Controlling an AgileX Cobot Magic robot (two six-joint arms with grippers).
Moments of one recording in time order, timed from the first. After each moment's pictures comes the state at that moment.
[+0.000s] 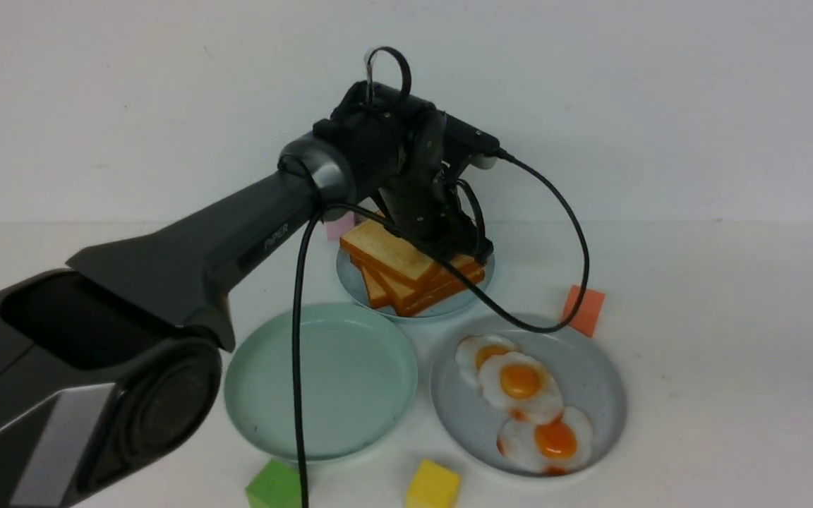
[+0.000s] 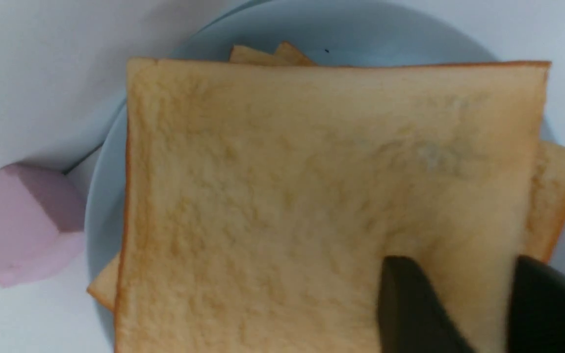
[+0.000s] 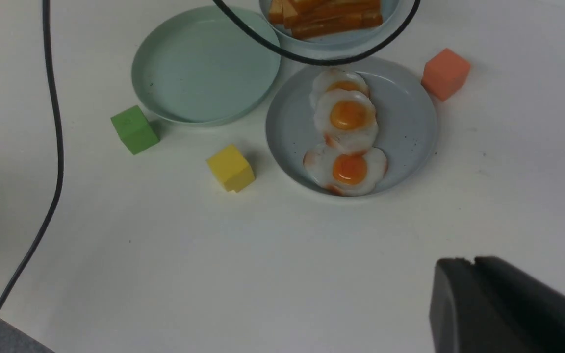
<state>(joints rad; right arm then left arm) 0.32 0.58 -0.98 0.22 1.14 -0.13 -0.54 2.40 -2.29 0.07 0.94 0.10</state>
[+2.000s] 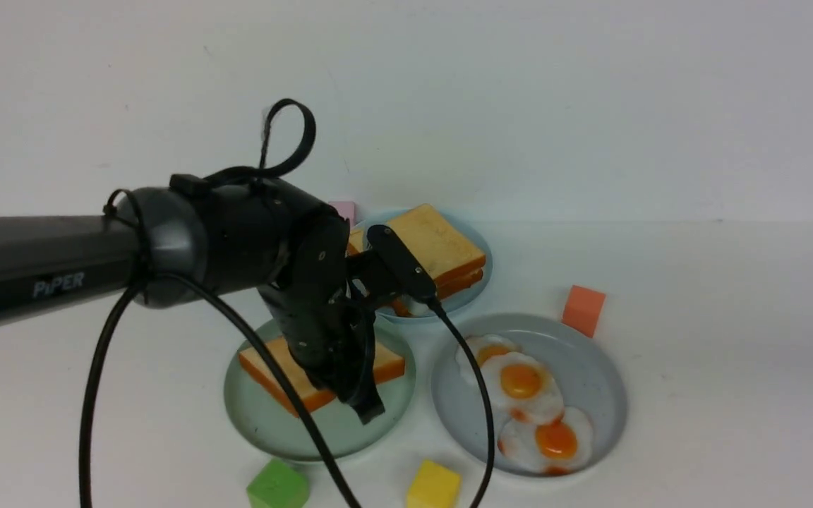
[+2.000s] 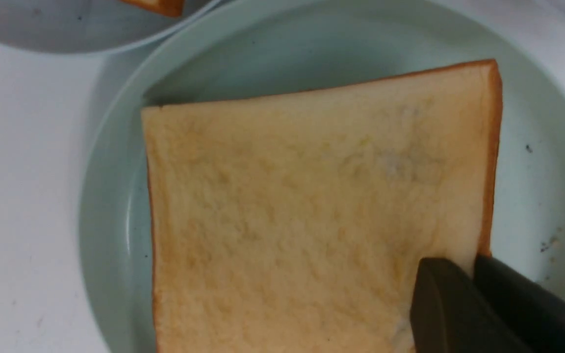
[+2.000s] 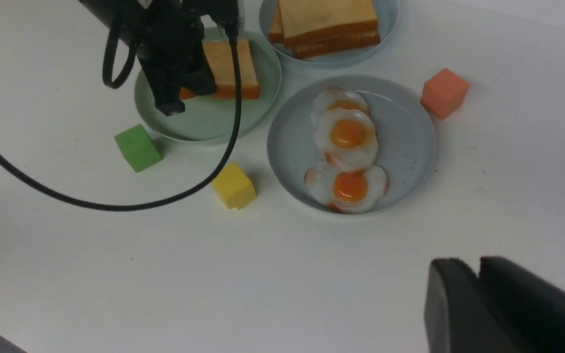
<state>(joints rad) 0.32 0.58 -0.98 0.23 1.11 -0.13 -0.56 1.88 -1.31 0.10 0.70 0.38</state>
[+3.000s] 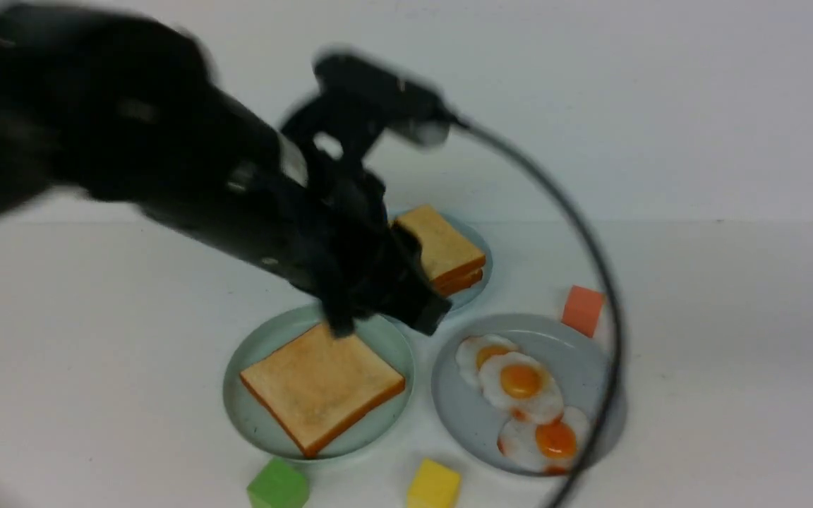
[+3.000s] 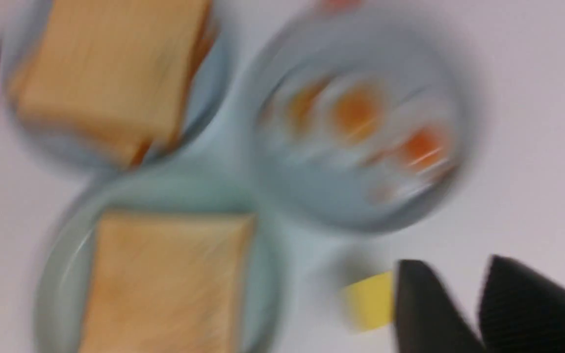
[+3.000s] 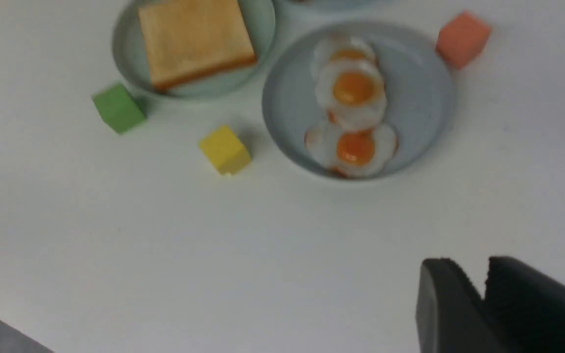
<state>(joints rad) 0.32 0.80 -0.98 0.23 1.08 -0.13 -0.71 1.36 -1.30 -0.14 0.77 0.16</state>
